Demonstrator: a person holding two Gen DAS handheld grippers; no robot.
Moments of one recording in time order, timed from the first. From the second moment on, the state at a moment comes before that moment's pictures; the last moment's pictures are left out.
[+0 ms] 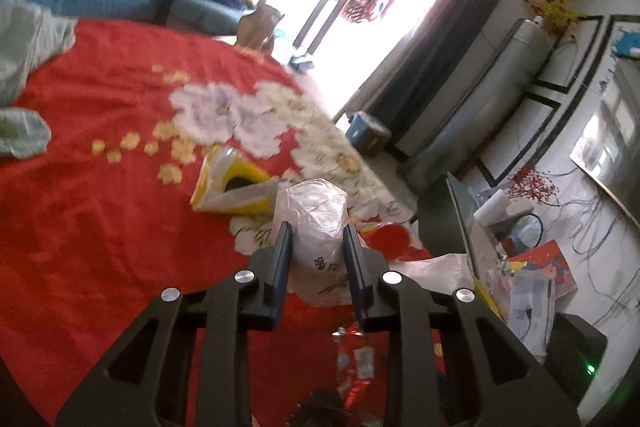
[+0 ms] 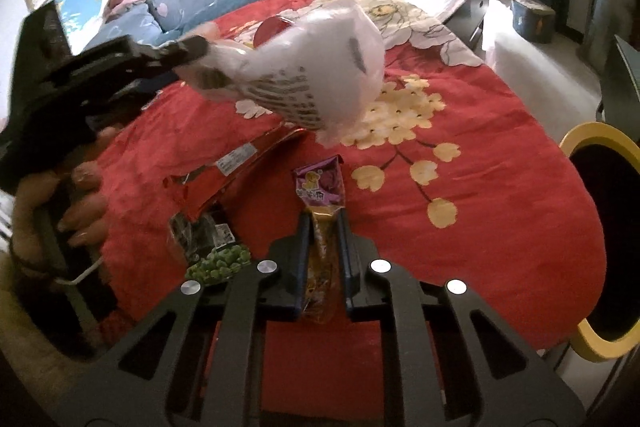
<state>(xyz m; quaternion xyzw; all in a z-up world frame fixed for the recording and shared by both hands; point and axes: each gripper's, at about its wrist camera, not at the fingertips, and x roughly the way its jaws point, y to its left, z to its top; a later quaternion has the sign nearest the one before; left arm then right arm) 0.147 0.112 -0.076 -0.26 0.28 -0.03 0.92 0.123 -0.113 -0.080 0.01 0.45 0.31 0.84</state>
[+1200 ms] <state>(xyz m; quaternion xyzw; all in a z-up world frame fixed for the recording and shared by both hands) 0.109 0.053 -0.004 -0.20 0.22 -0.08 0.95 0.152 -0.217 -0.018 0.08 0.37 0.21 0.90</state>
